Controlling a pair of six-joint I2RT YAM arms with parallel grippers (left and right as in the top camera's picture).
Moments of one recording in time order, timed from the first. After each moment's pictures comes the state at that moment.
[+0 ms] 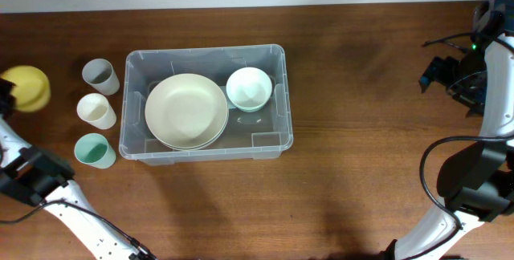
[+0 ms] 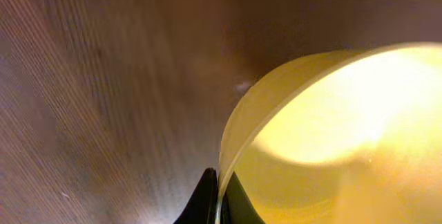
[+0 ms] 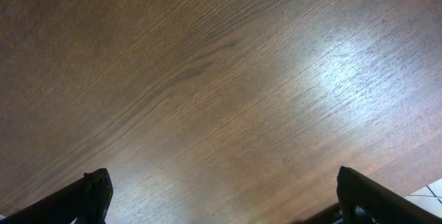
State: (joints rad) left arm 0.73 2.83 3.11 -1.57 0.05 -0.49; right arm -0.35 2.01 2.04 -1.59 0.06 0.34
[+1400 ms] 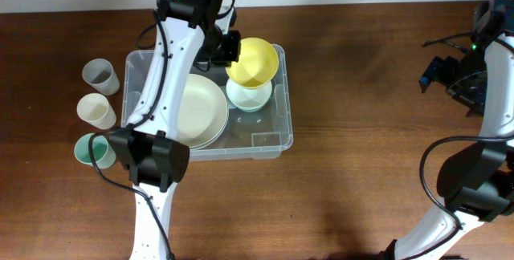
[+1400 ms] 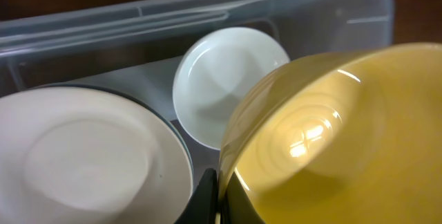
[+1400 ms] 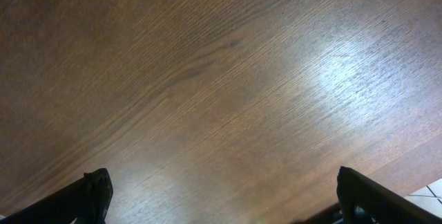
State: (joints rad) left arm -0.30 2.35 2.59 -1.57 0.18 -0.20; right arm -0.35 2.01 2.04 -1.59 0.06 0.34
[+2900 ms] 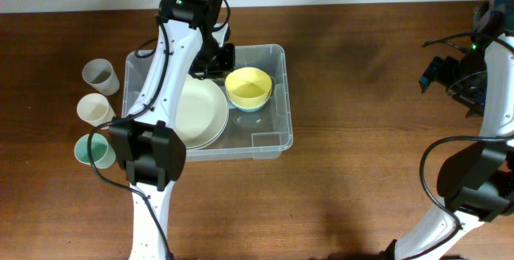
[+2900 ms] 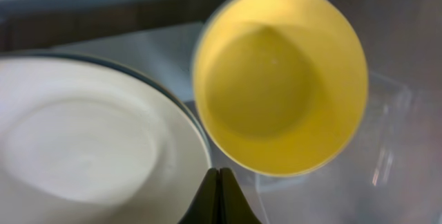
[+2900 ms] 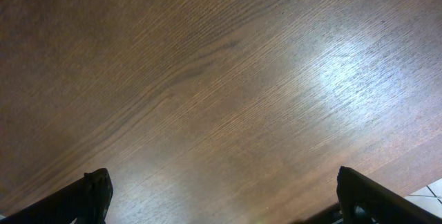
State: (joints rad) left arm -0.27 2.35 2.42 -1.54 0.19 -0.20; right arm -0.35 2.01 2.04 -1.59 0.06 0.34
